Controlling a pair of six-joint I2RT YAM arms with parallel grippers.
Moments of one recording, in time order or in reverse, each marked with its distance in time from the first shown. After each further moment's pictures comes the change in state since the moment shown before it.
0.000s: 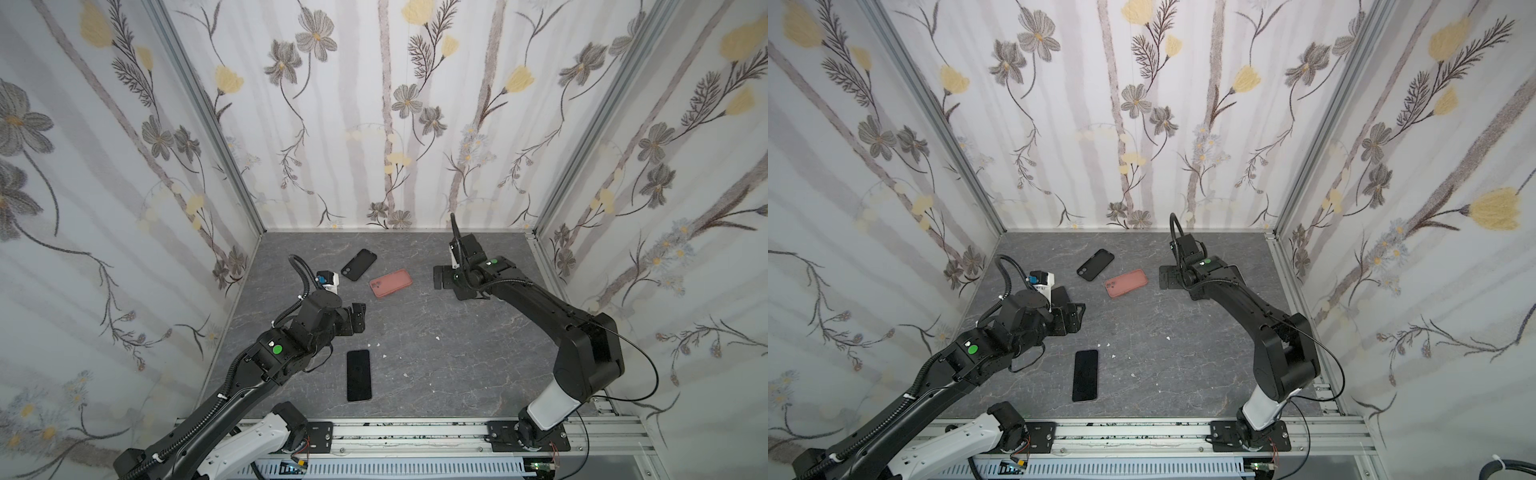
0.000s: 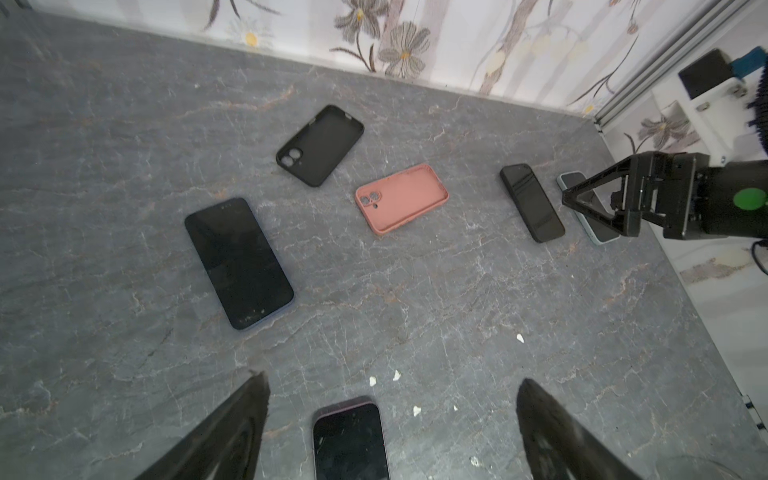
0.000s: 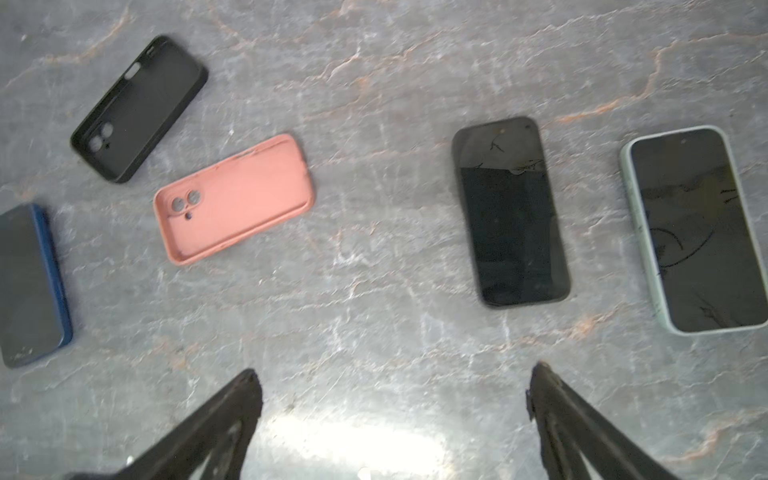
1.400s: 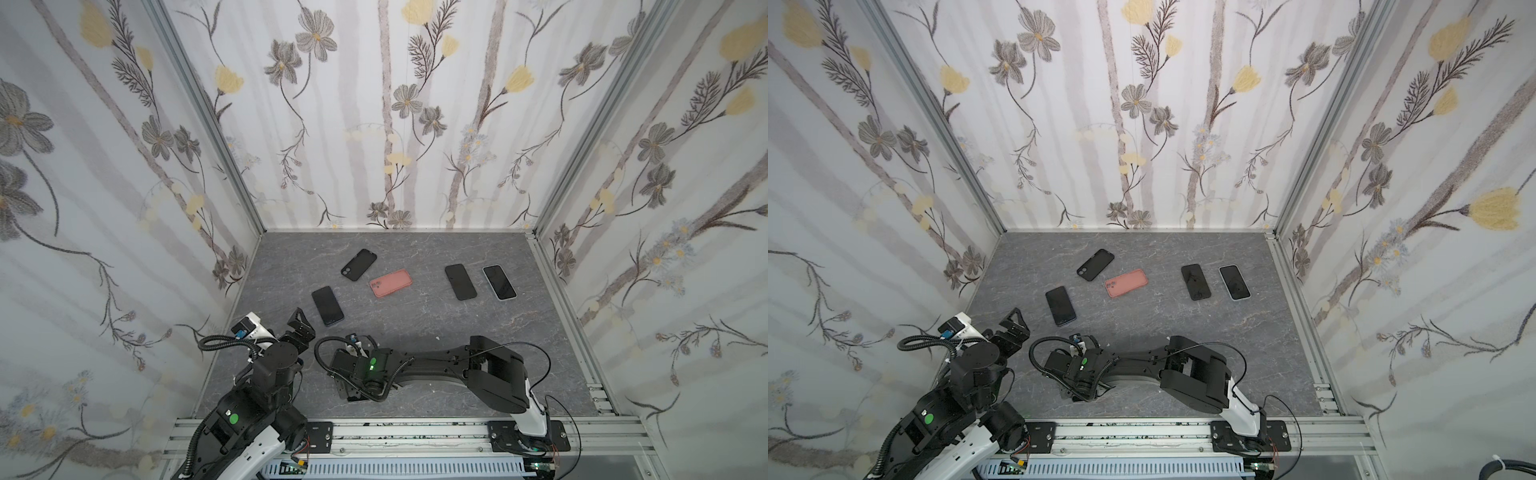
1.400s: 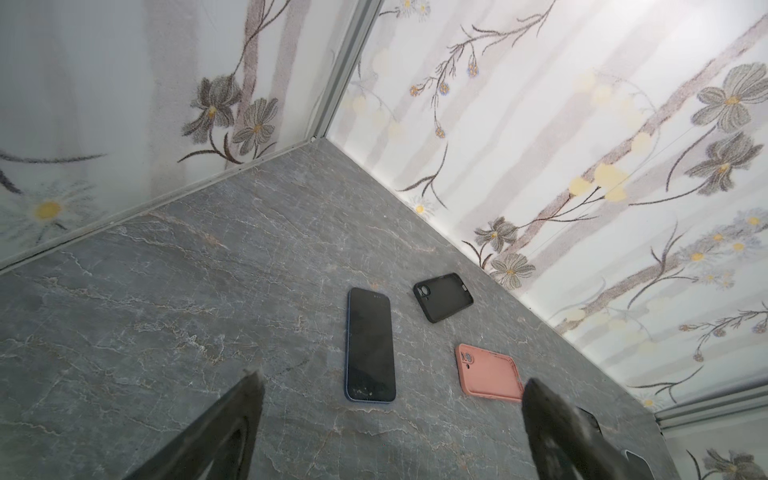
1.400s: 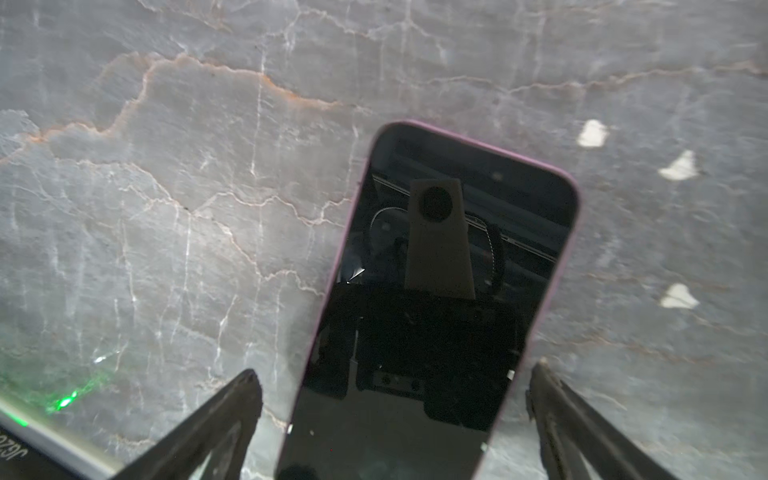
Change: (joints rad) left arm 0.026 -0.585 -0.338 0.032 -0.585 -0.309; right arm 0.827 0.493 0.208 0.031 0.110 0.496
